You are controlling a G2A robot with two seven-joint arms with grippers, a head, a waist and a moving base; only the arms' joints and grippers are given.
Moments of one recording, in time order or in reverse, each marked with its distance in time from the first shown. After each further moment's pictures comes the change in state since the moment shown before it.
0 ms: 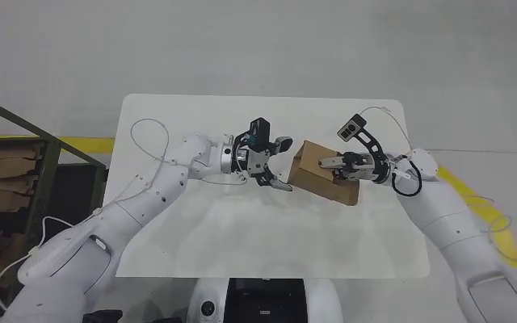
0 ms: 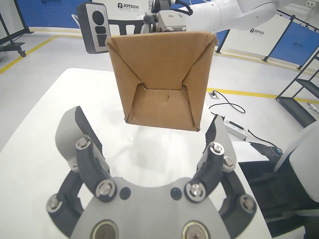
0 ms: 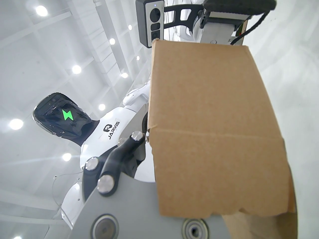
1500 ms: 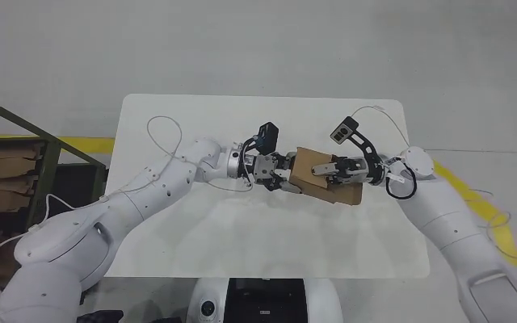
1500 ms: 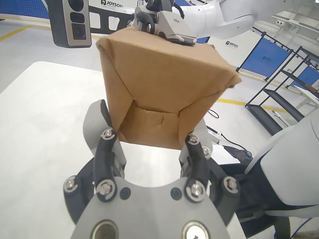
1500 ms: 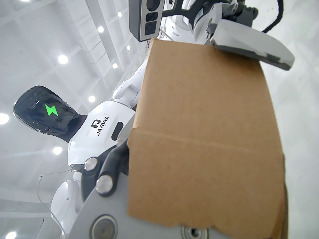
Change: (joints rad) left arm -0.134 0.000 0.276 0.052 -0.230 0.000 0.032; right arm 0.017 0.007 -0.043 -0.036 -0.044 -0.033 0.000
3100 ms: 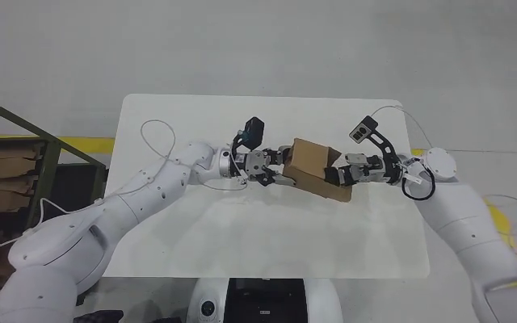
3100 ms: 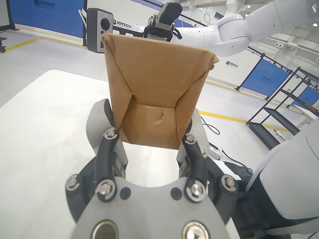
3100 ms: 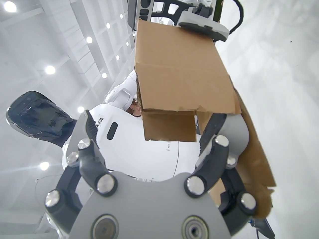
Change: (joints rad) left arm 0.026 0.030 -0.008 0.015 0.003 0.000 0.141; right arm -0.038 0.068 0.095 -0.006 -0.071 0.011 0.000
